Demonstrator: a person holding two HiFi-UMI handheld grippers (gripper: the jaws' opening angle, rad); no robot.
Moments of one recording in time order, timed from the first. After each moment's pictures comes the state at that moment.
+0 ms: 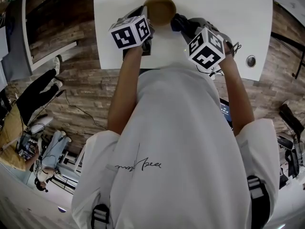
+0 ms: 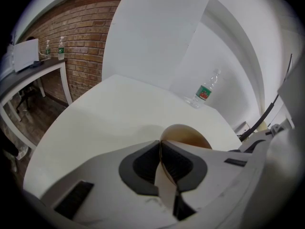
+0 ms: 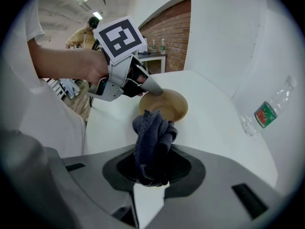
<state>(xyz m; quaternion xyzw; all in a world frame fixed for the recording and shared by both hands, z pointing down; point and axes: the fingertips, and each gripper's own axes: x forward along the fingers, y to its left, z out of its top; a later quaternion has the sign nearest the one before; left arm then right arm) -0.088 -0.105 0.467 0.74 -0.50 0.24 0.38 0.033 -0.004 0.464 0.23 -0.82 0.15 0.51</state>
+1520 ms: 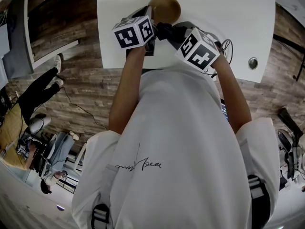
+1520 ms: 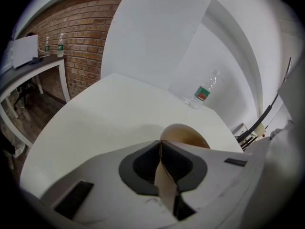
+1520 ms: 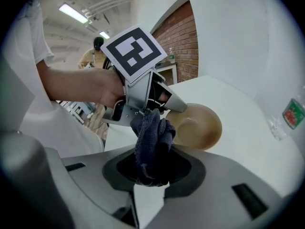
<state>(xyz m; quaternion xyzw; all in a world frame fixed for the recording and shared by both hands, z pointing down) -0.084 -0.104 0.465 0.75 -0.49 0.23 0.39 -0.033 0.013 0.450 0.15 -0.87 0.21 0.43</state>
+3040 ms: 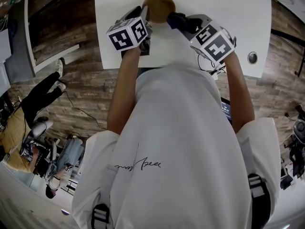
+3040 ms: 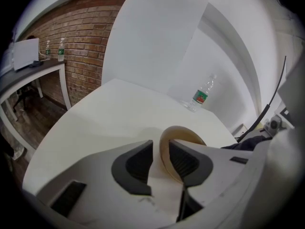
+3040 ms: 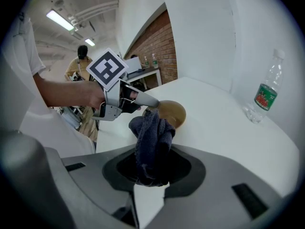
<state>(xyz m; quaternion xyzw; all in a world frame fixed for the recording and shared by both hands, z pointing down) -0.091 -0.104 0.457 0.76 -0.49 0.22 0.37 0.027 -0.010 0.440 0.24 -0.85 0.24 0.41</state>
